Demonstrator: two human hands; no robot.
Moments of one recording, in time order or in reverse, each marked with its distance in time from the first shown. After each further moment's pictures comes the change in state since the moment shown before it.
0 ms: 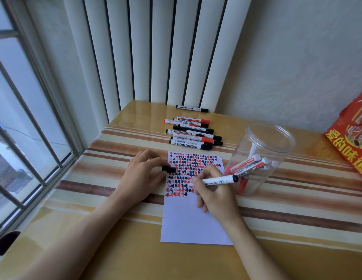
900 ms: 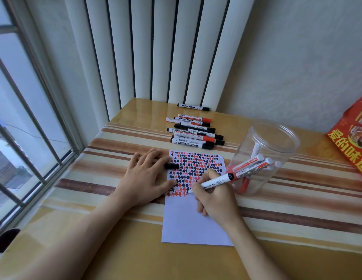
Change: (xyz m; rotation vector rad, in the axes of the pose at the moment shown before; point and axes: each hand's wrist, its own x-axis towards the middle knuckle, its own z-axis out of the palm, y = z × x) left_hand 0.000 -0.009 0.012 0.347 -0.283 -0.083; right_hand -0.003 0.004 0.003 -0.184 0.015 0.061
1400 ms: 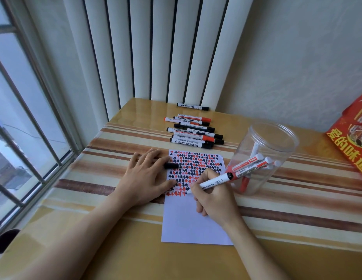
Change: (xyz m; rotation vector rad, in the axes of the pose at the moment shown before) left_hand 0.000 0.000 0.001 -0.003 -0.003 -0.002; right_hand -0.002 -0.003 0.000 0.022 -0.016 0.009
